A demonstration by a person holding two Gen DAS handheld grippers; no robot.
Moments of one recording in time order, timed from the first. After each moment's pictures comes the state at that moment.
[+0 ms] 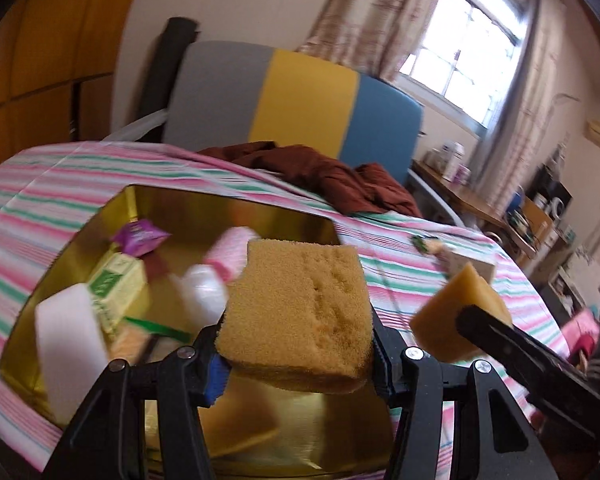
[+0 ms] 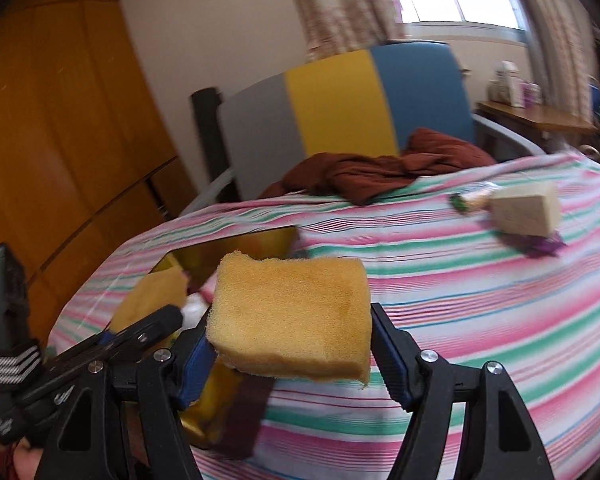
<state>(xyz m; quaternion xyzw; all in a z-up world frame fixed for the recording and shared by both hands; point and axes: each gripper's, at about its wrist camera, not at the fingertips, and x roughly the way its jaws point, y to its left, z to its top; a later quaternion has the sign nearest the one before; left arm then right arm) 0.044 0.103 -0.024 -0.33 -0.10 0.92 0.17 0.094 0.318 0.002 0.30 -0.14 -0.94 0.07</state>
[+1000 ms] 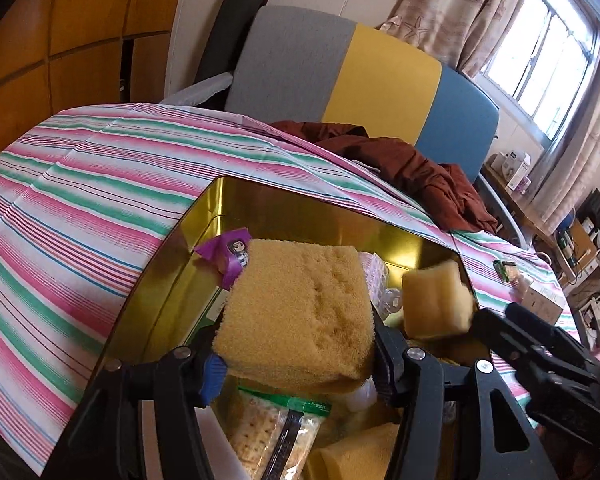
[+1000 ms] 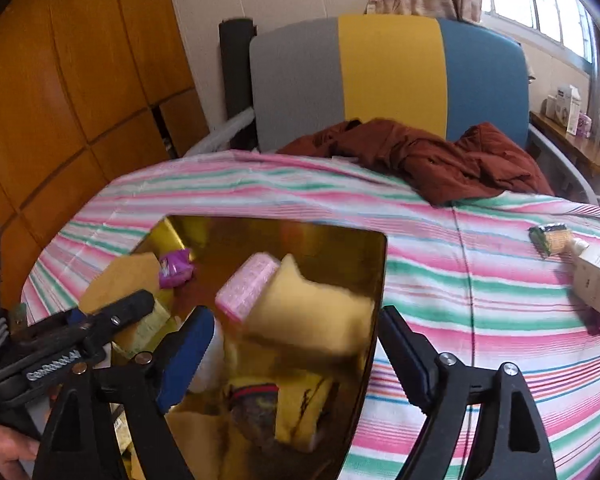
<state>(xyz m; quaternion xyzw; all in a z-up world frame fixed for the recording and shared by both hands) -0.047 0.034 -0.042 -0.40 -0.12 0.90 0.09 -0.028 0.241 -0.011 0.37 -0.05 -0.92 0.10</state>
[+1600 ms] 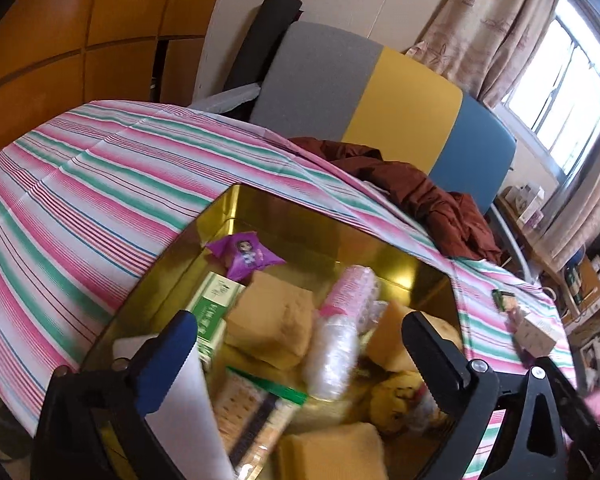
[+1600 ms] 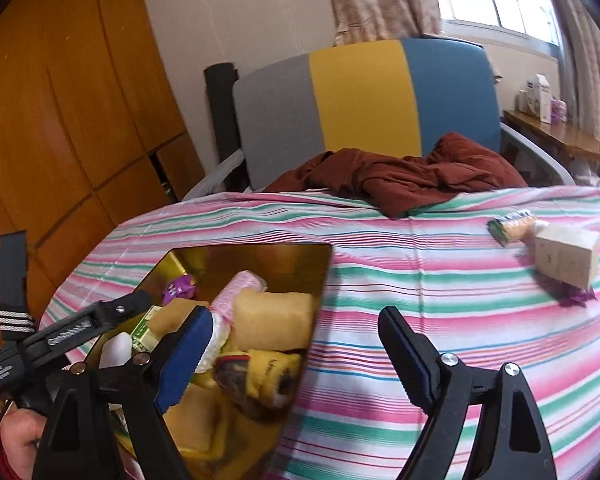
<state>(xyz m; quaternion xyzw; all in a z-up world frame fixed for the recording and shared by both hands) -0.022 0.041 -0.023 -0.38 -0.16 0.91 0.04 0.028 0.296 0.012 0.32 -0.11 -0.94 0.08</state>
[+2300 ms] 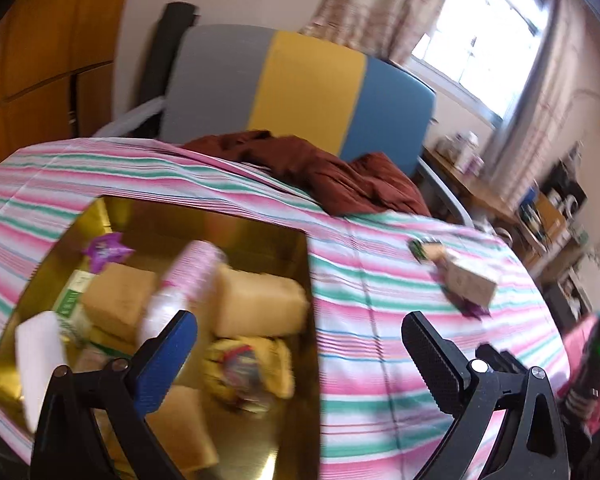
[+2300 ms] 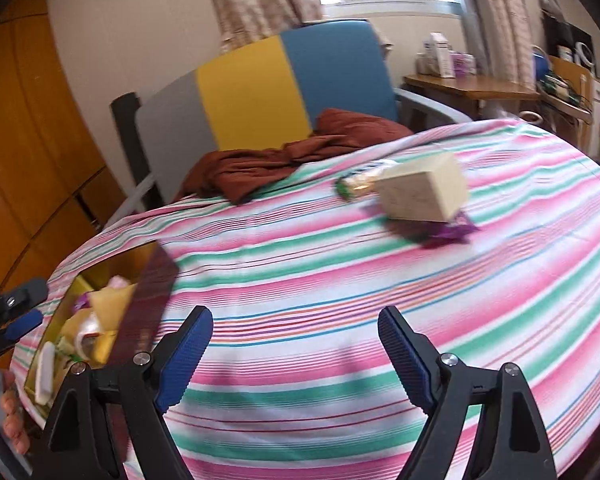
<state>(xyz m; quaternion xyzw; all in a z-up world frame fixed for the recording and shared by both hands) 0.009 0.177 0.004 -0.37 -0.08 0.91 0.16 0.079 0.450 -0.030 0.33 -0.17 -0.92 -0.05</state>
